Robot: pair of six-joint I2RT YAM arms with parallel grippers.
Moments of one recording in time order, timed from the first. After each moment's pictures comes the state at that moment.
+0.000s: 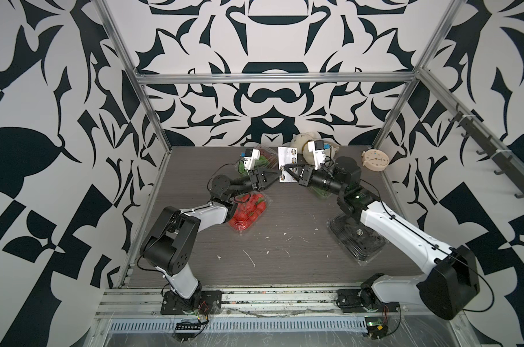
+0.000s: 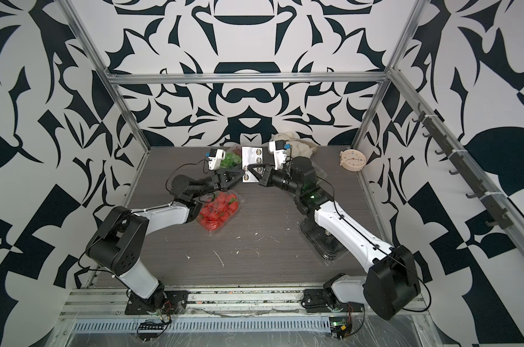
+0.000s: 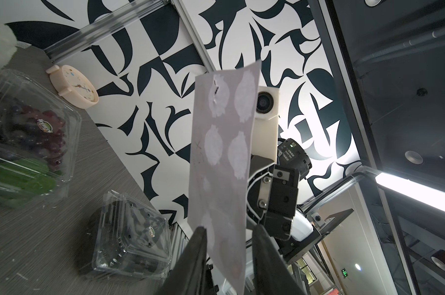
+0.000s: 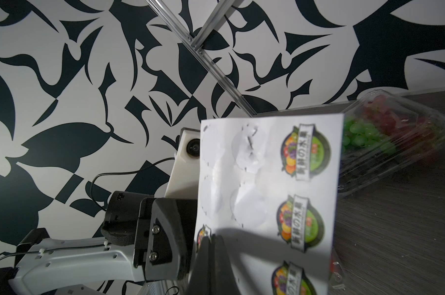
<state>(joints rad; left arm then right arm) -0.49 1.68 0.85 1.33 0.90 -1.49 0.50 1.31 1.04 0.18 -0.54 0.74</state>
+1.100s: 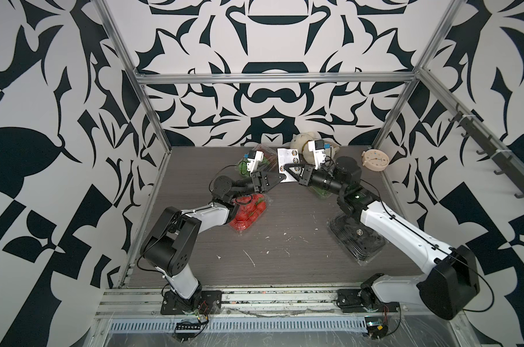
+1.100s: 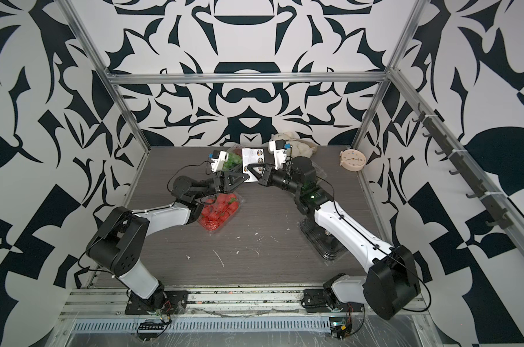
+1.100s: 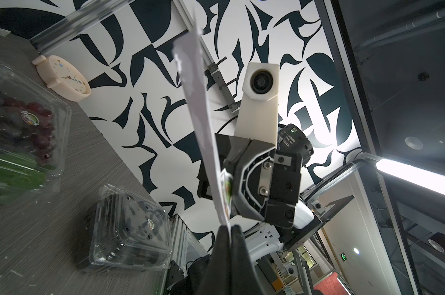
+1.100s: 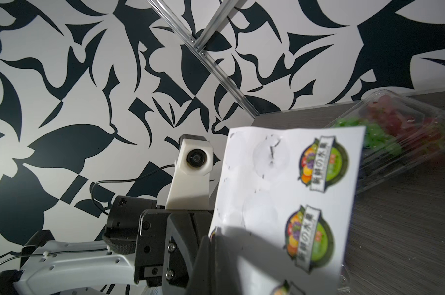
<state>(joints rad) -0.51 1.68 0.85 1.33 0.93 -1.46 0.50 1.31 1.04 0.20 -0.56 0.76</state>
